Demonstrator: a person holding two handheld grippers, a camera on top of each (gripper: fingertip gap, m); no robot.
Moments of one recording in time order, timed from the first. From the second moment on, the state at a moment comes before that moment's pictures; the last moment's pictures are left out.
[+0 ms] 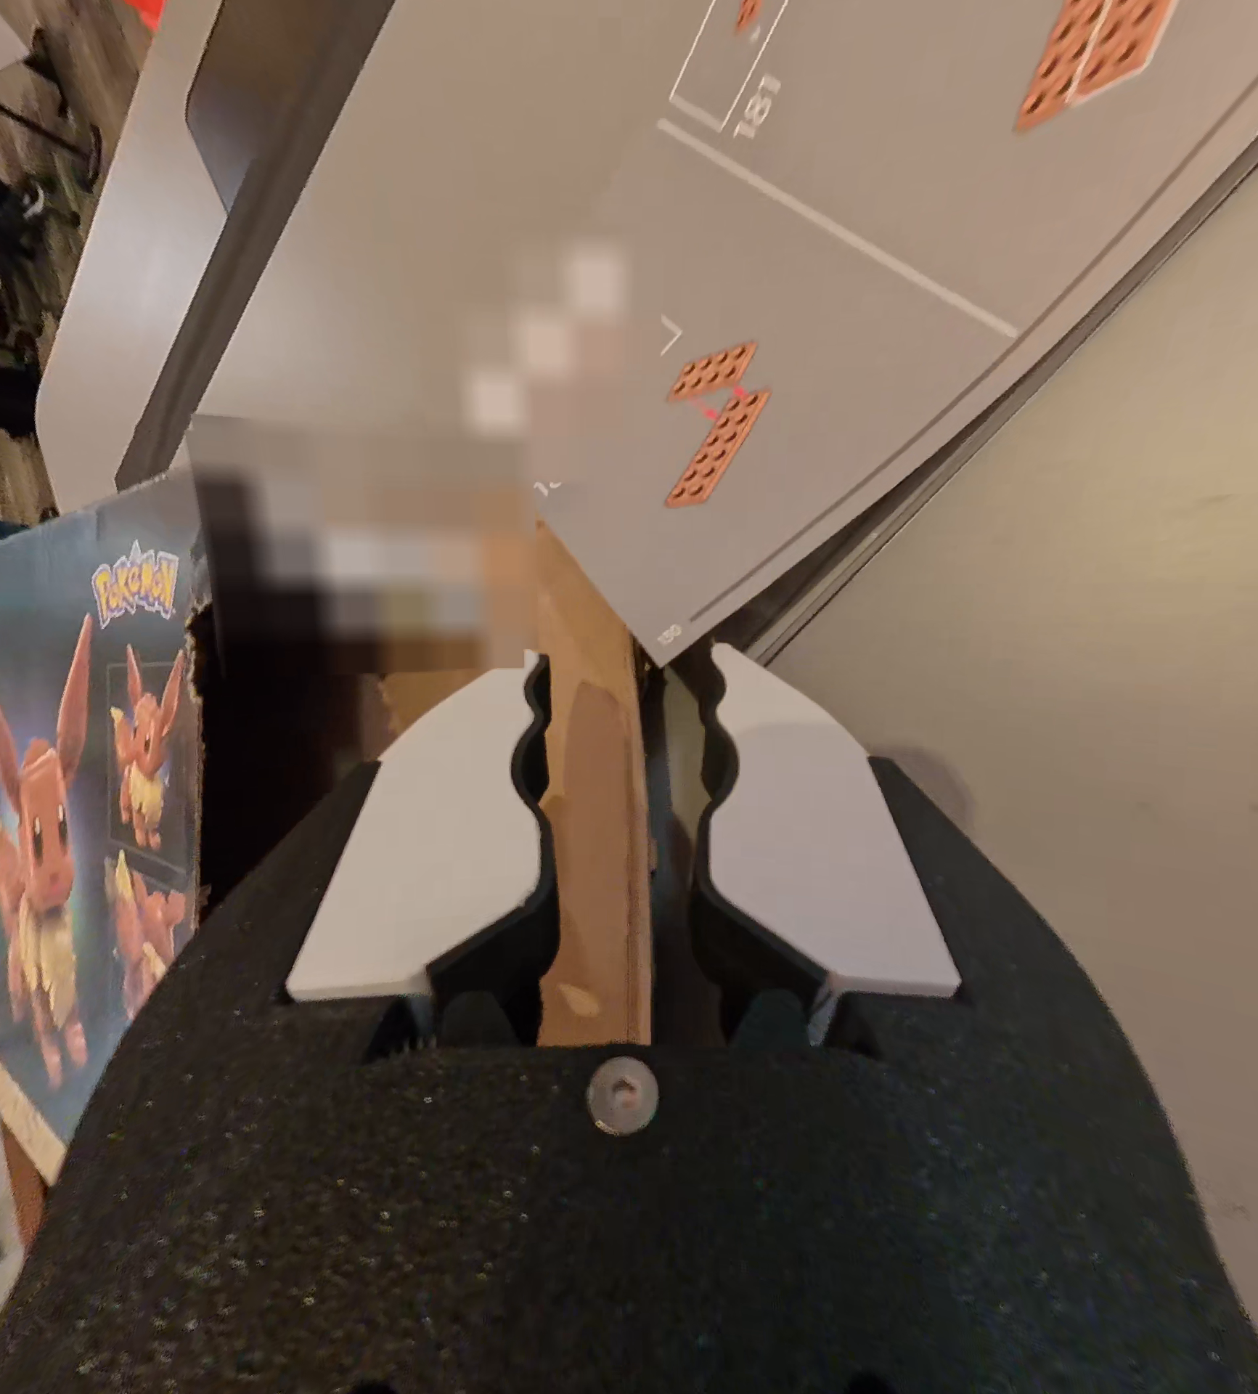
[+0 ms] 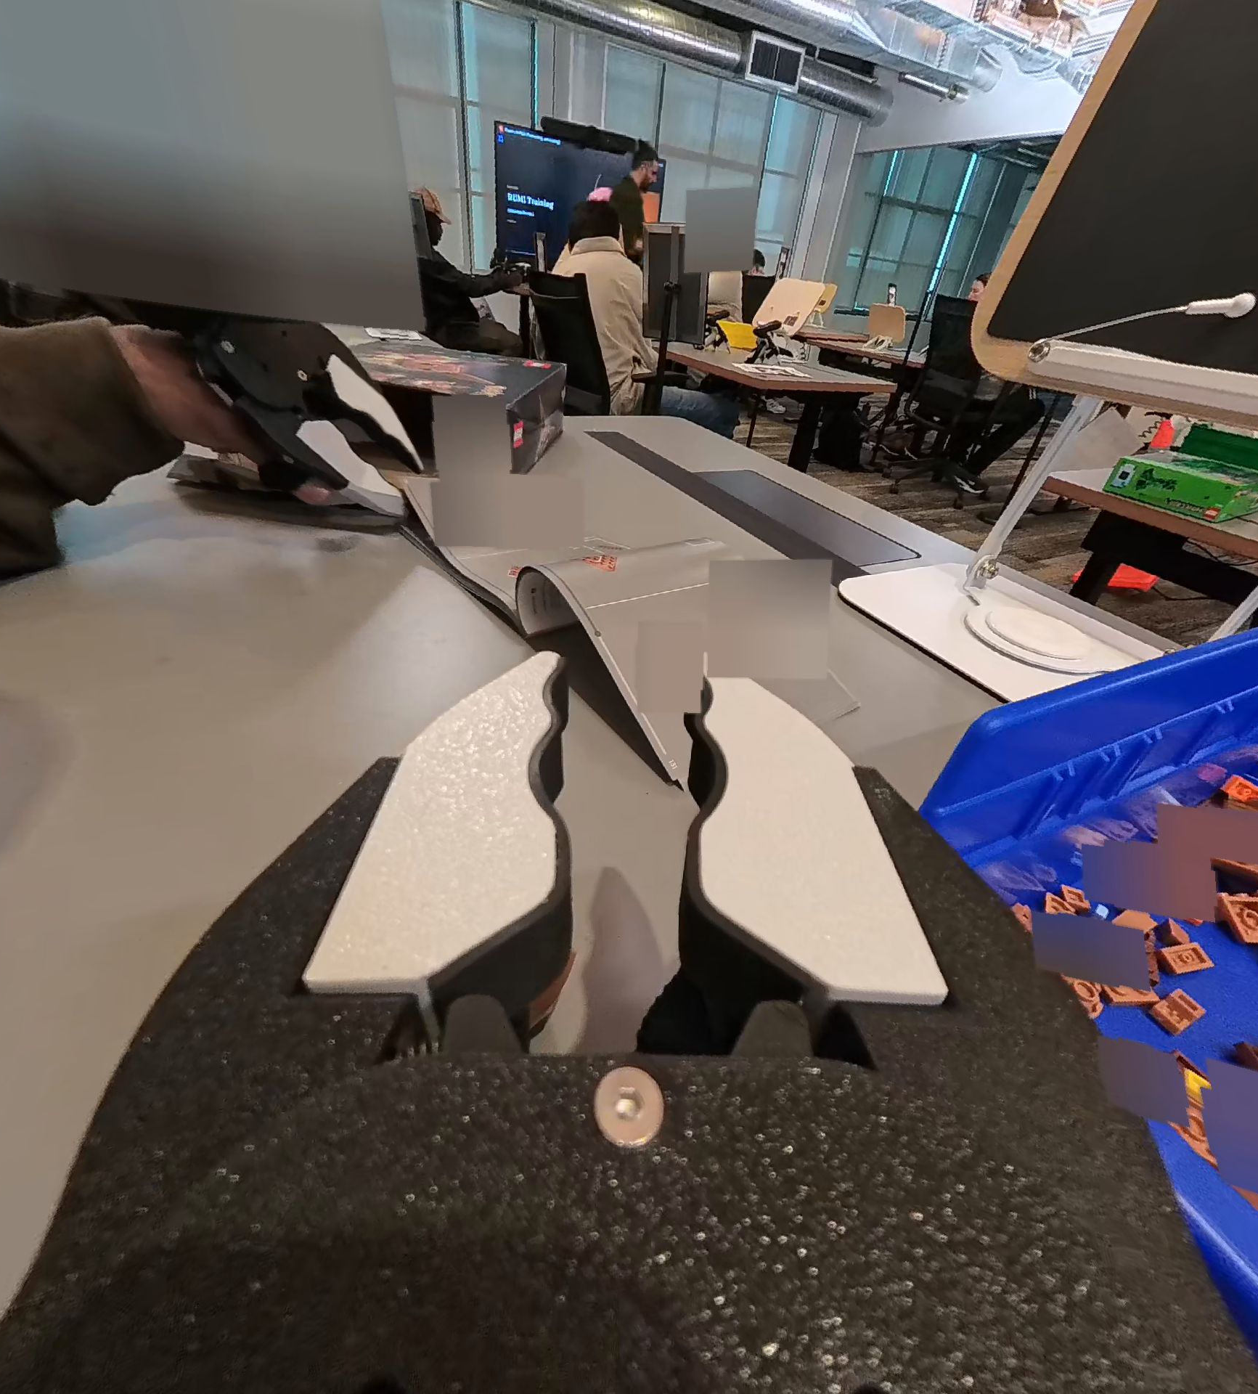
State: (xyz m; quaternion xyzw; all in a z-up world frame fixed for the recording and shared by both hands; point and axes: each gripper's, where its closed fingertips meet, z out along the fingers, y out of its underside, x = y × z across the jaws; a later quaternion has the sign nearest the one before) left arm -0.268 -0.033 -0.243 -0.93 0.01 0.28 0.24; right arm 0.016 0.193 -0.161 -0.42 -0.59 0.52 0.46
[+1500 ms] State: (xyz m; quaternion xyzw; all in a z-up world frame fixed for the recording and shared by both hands) left arm -0.277 -0.058 -0.241 -0.94 -0.05 0.28 0.20; right arm 0.016 0.192 -0.162 -0.42 -0.59 0.52 0.45
